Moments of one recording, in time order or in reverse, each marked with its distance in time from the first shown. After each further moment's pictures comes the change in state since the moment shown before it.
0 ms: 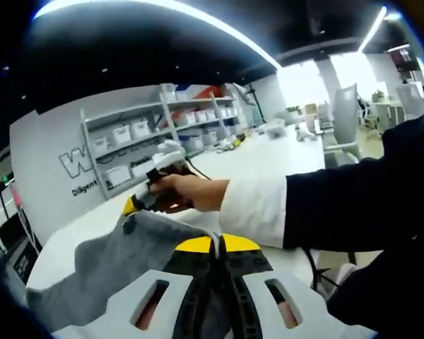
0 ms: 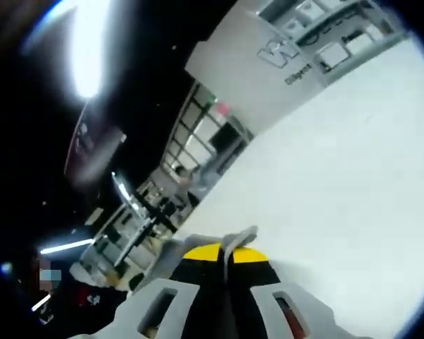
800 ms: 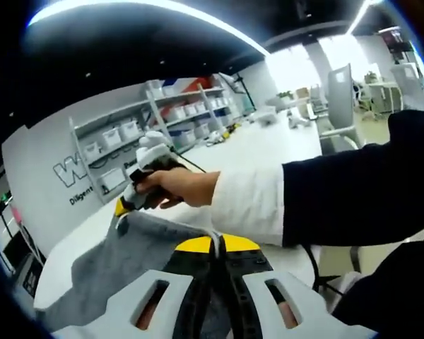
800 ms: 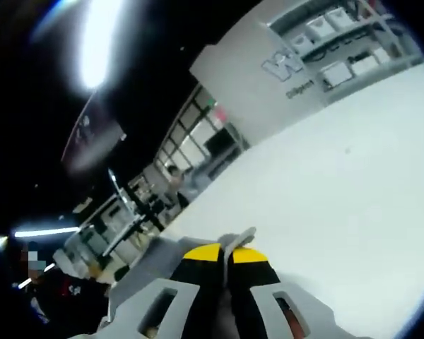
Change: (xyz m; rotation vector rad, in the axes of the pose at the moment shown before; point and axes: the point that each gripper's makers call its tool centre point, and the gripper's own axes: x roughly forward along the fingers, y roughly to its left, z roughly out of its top) left arm 0.043 -0.047 0.016 0.083 0.054 -0.008; right arm -0.042 -0.015 0.016 -0.112 -0.030 -0.059
